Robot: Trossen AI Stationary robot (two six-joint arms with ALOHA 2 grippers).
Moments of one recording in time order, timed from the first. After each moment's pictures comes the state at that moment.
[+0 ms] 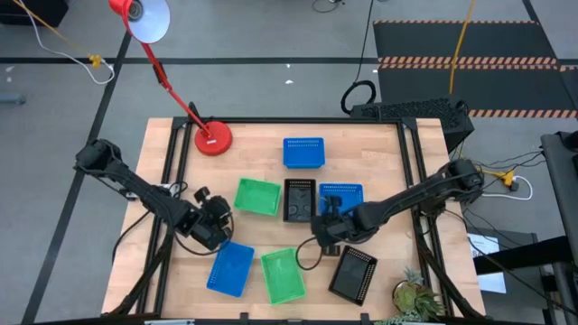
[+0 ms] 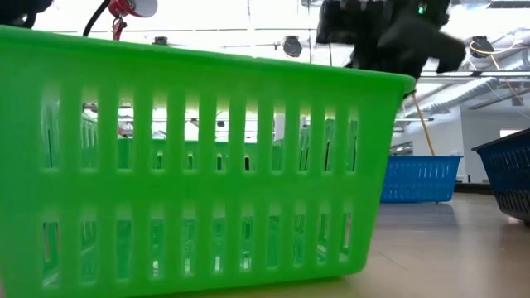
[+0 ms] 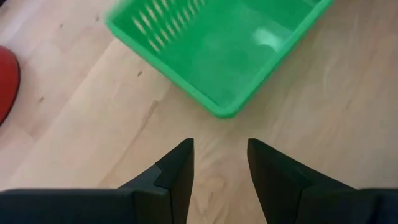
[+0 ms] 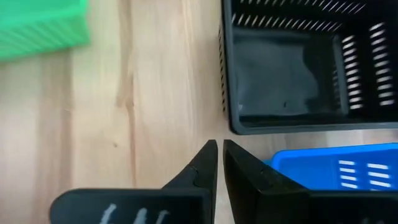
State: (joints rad) left arm -0.56 1.27 0.61 -0.68 -0.63 -0.98; right arm 0.35 1.67 1.11 -0.60 0.31 0.32
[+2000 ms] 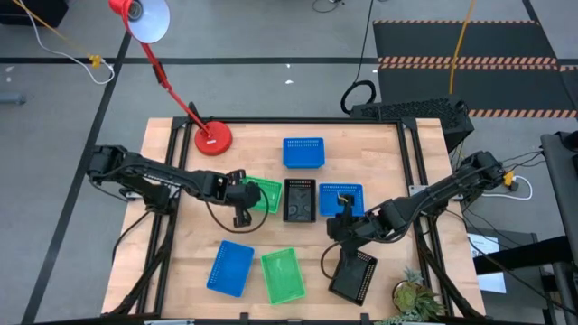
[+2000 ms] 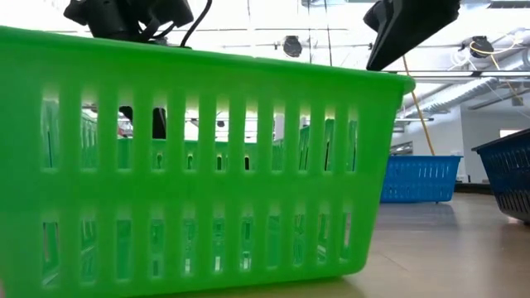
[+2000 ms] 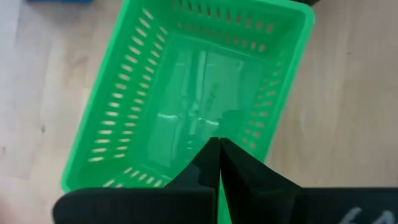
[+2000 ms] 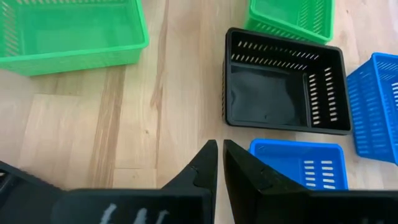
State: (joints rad) left arm -0.10 1.43 0.86 -0.58 -0.21 -0.16; right arm 0.44 1.46 1.11 -0.70 0.37 0.28
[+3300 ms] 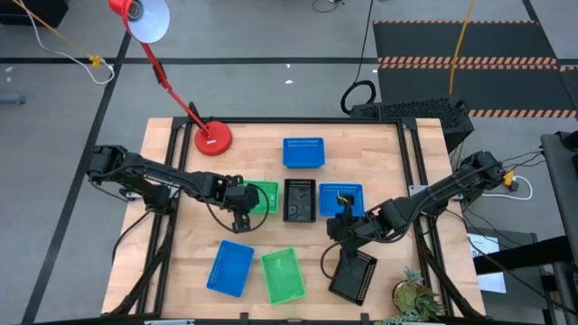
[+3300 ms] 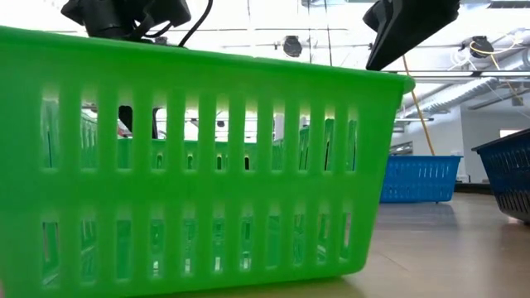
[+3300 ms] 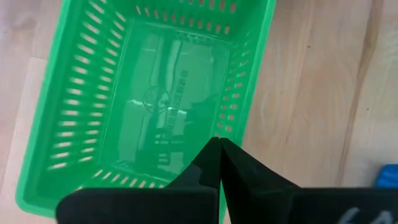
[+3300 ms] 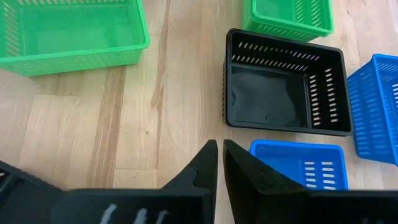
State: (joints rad) left arm -0.12 1.43 0.86 -0.61 -0.10 -0.29; right arm 0.44 1.46 1.11 -0.70 0.37 0.28
